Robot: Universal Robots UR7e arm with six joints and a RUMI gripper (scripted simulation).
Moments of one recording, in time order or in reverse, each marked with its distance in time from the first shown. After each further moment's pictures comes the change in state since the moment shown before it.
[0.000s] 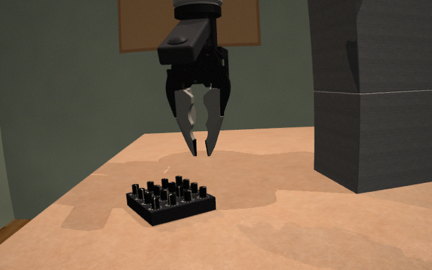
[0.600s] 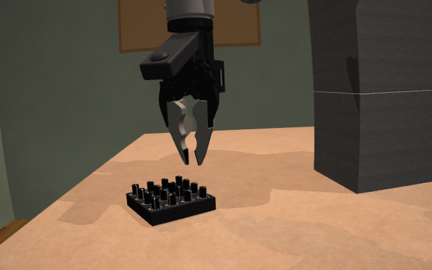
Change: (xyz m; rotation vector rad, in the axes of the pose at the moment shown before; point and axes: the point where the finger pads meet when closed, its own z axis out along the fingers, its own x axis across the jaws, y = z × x) arm 0.018 0.012 0.017 0.000 0.000 0.156
